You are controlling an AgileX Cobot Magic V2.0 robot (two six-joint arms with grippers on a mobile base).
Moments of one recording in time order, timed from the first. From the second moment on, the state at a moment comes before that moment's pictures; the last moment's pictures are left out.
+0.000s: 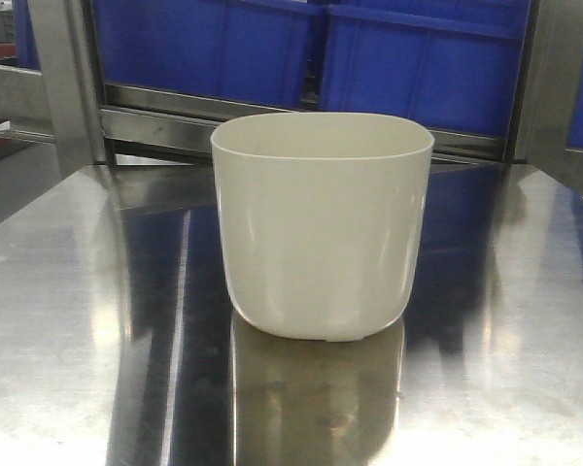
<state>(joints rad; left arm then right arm) -0.02 -0.01 0.01 -0.07 0.08 0.10 0.02 0.47 -0.38 0.14 0.55 -0.01</state>
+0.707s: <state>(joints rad) -0.02 -0.01 0.01 -0.07 0.08 0.10 0.14 1.09 -0.90 0.23 0.92 0.00</state>
